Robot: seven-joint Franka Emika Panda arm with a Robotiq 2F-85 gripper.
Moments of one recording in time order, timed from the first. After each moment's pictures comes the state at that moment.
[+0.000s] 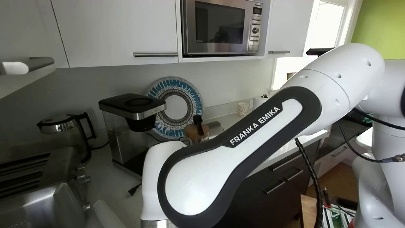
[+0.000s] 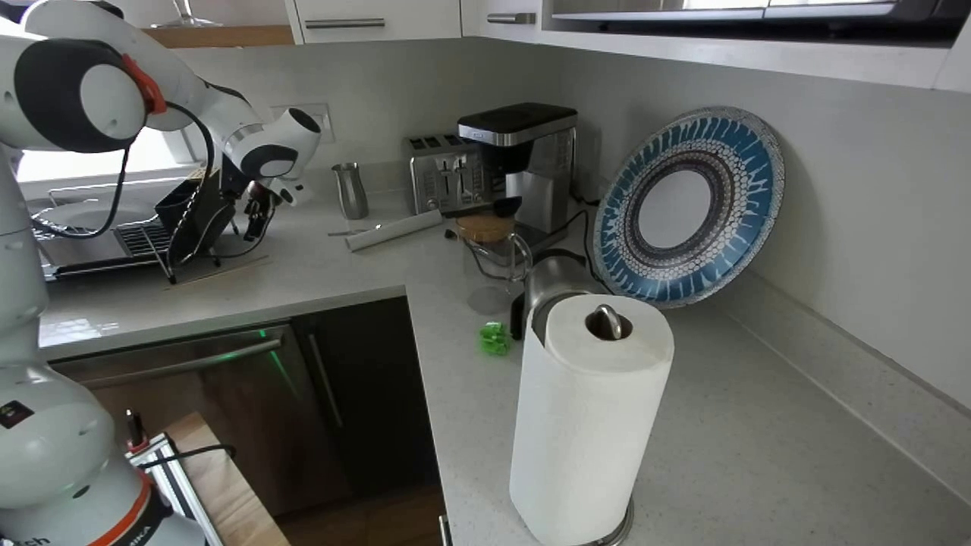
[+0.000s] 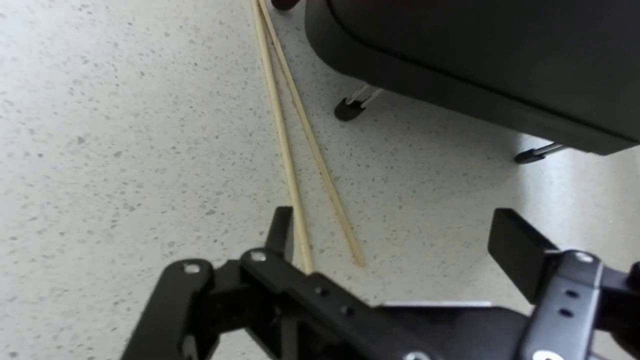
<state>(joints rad) 0.30 0.26 0.37 -1.92 0.72 2.11 0.63</state>
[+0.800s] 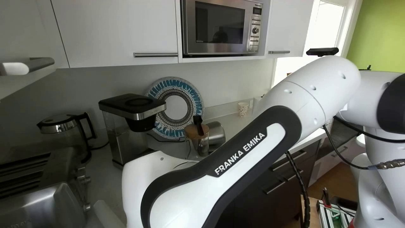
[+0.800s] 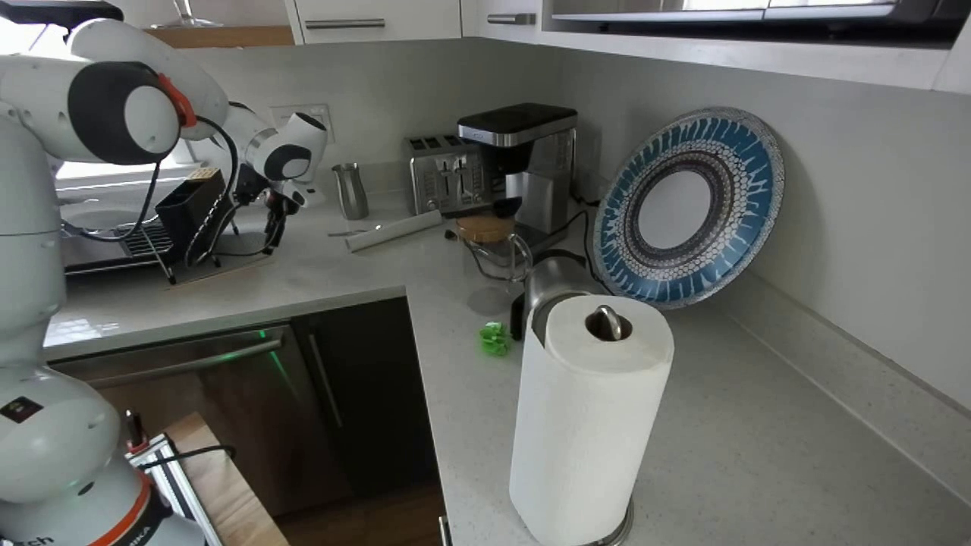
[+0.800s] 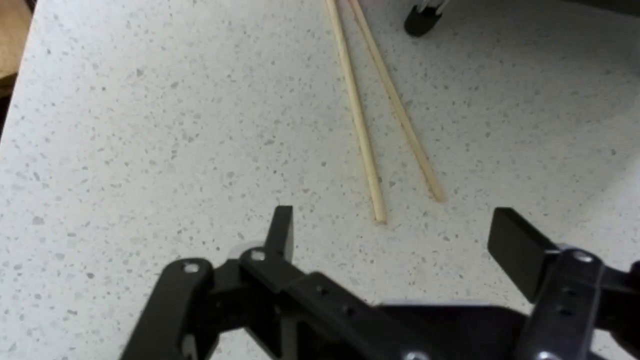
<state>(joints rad) 0.37 0.38 0.30 -1.80 0.47 2.04 0.85</state>
